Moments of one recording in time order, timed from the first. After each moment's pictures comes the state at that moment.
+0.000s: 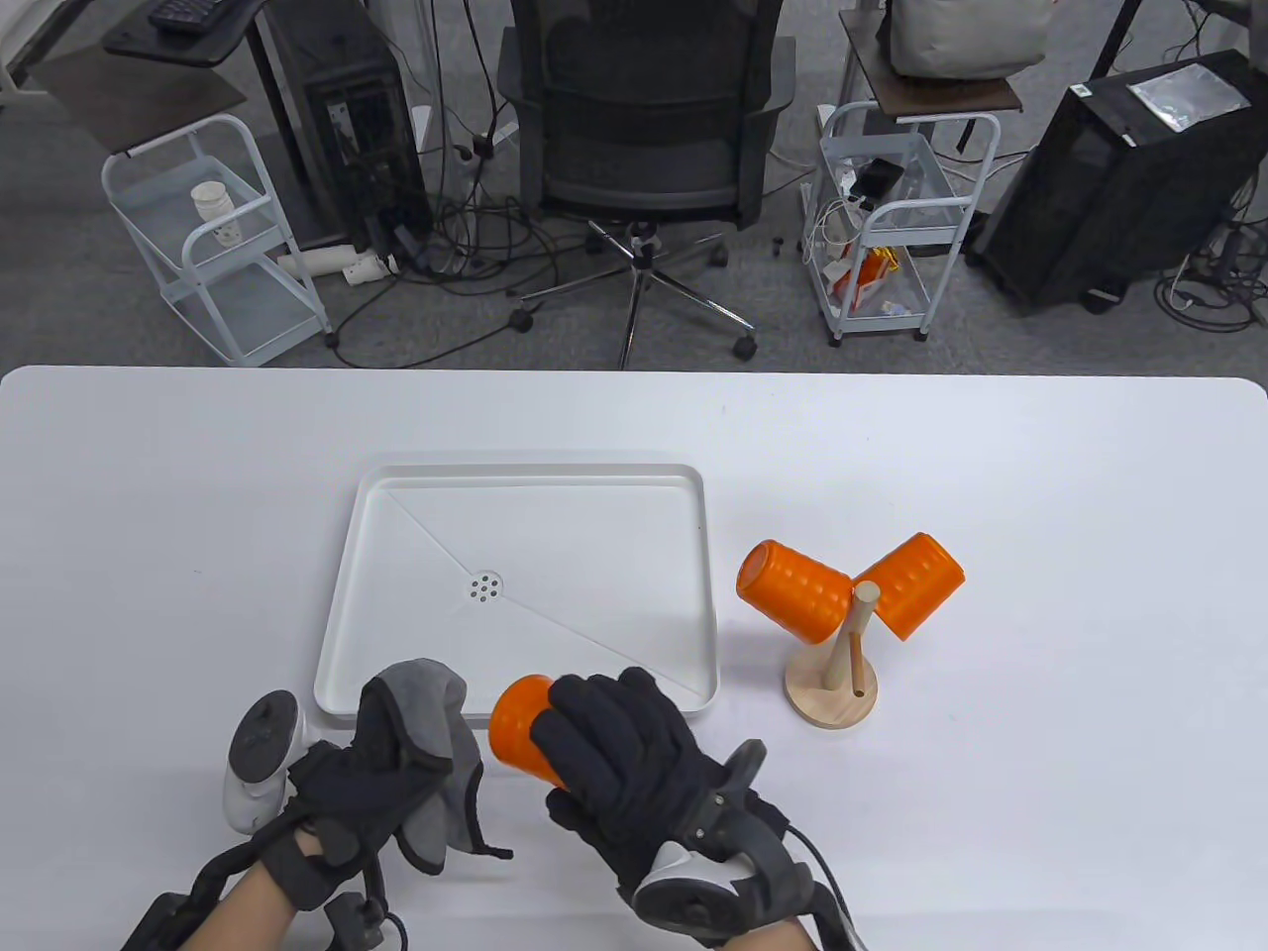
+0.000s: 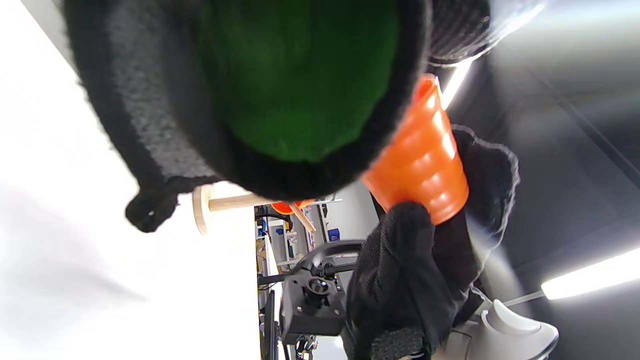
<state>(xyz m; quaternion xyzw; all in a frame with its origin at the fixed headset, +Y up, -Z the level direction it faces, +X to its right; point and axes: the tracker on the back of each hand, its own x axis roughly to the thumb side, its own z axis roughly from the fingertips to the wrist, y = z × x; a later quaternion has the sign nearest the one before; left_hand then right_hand) -0.258 -0.738 -0.253 -0.17 -0.31 0.66 0.66 0.041 -0.617 -0.186 0.41 -0.28 0.85 0.16</state>
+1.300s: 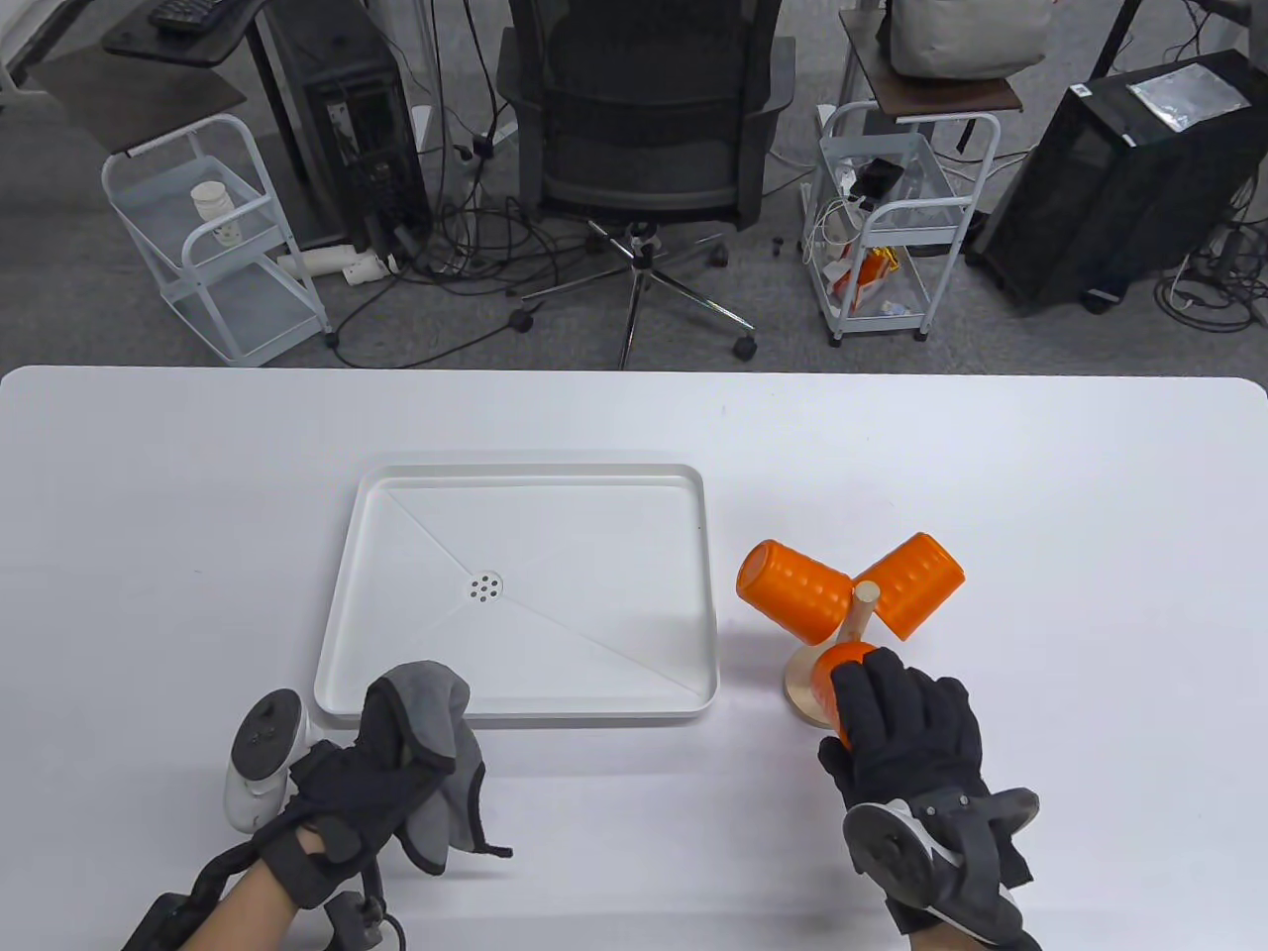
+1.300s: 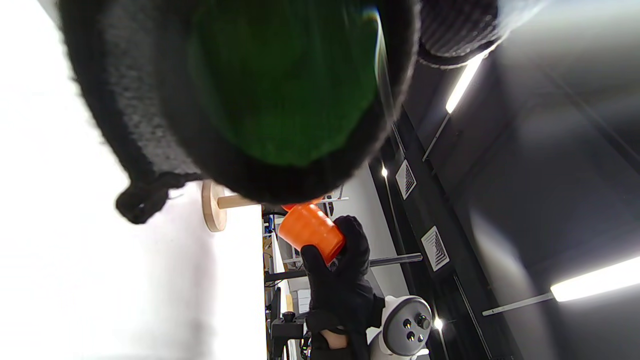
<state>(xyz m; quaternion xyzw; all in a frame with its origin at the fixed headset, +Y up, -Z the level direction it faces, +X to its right) -0.256 -0.738 -0.254 -0.18 -0.30 0.66 0.67 0.187 -0.654 -0.208 0.12 -0.23 0.96 0.01</state>
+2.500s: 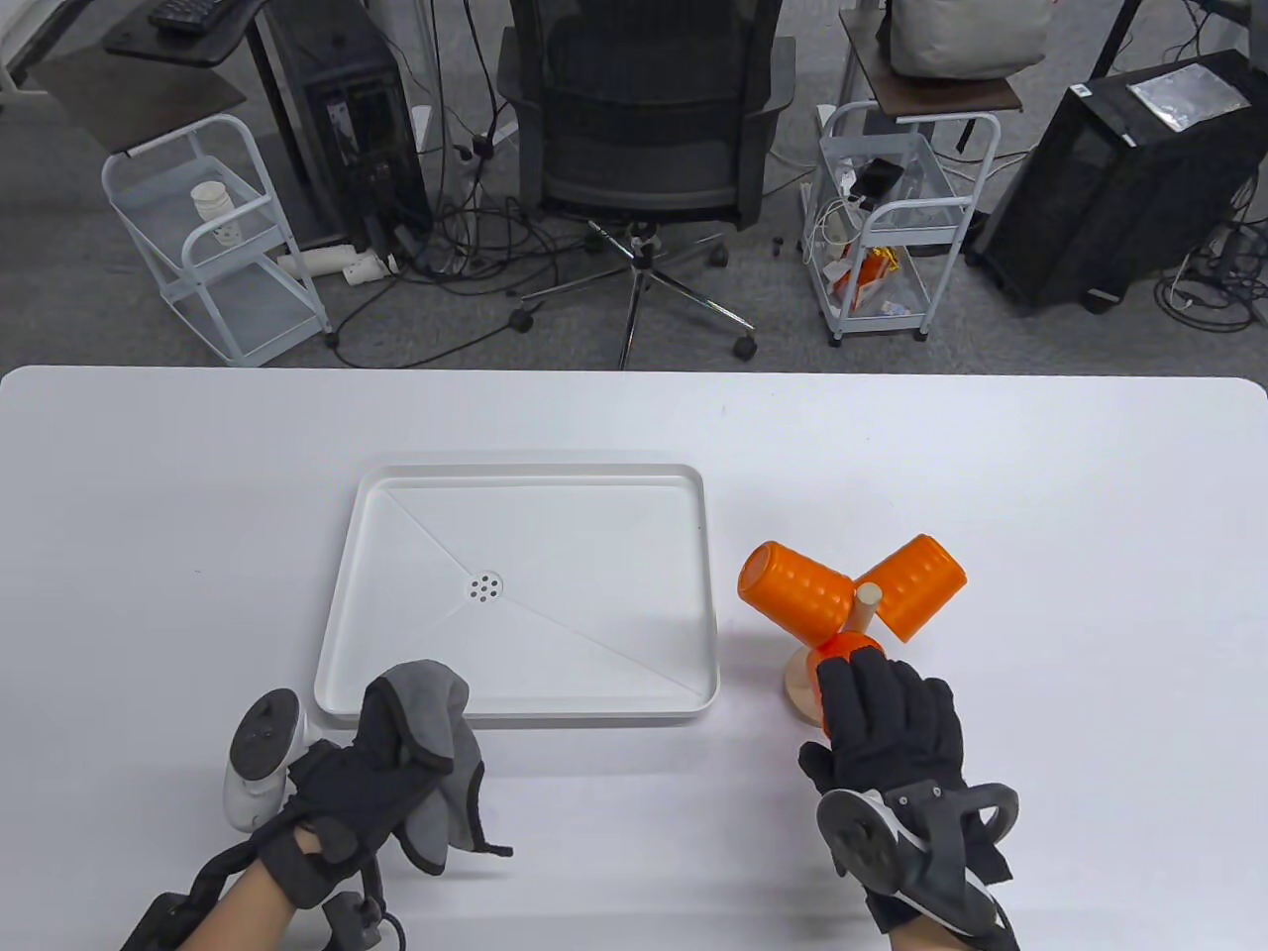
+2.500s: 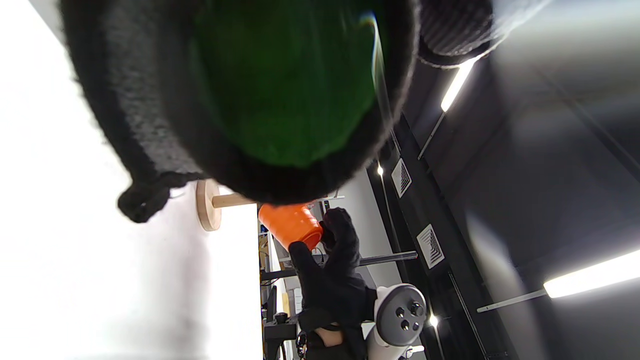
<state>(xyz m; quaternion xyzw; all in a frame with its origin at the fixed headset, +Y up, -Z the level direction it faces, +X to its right) -0.258 -0.738 -0.254 -0.18 -0.31 0.66 0.66 0.169 -0.649 -0.206 0.12 -0.21 0.97 0.00</state>
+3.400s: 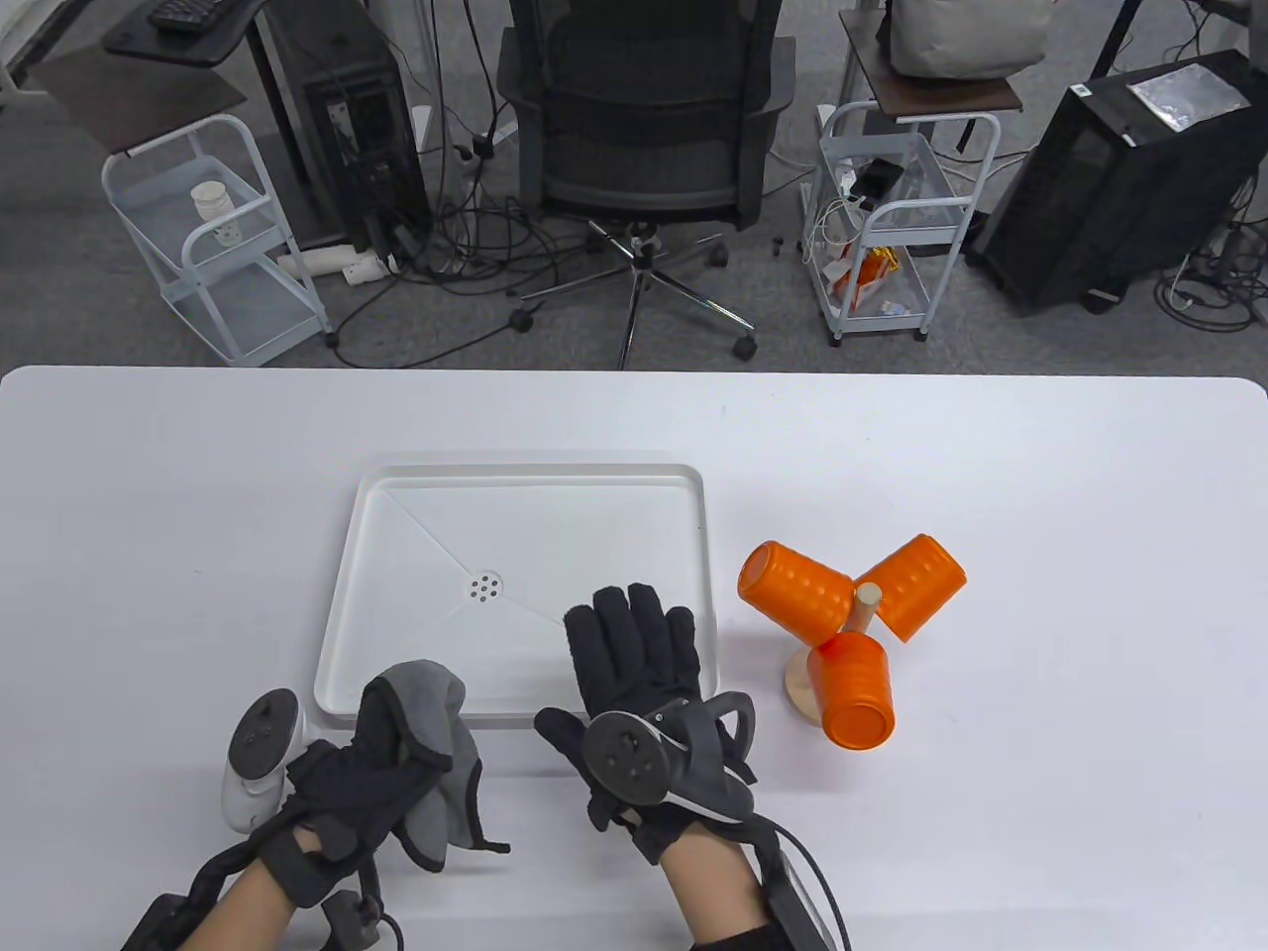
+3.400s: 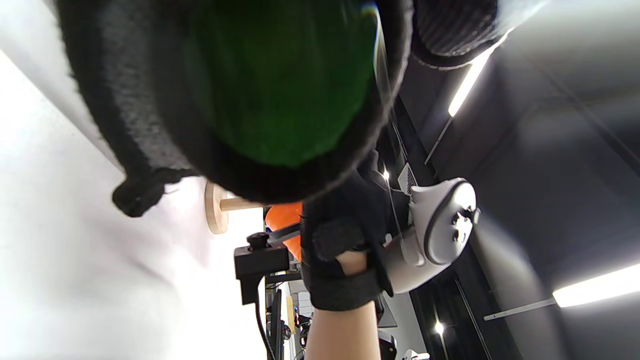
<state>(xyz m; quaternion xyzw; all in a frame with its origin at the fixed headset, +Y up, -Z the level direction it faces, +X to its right) -0.259 -0.739 -0.253 -0.19 -0.30 0.66 0.67 0.007 -0.675 -0.269 0.23 -0.12 0.96 0.14</state>
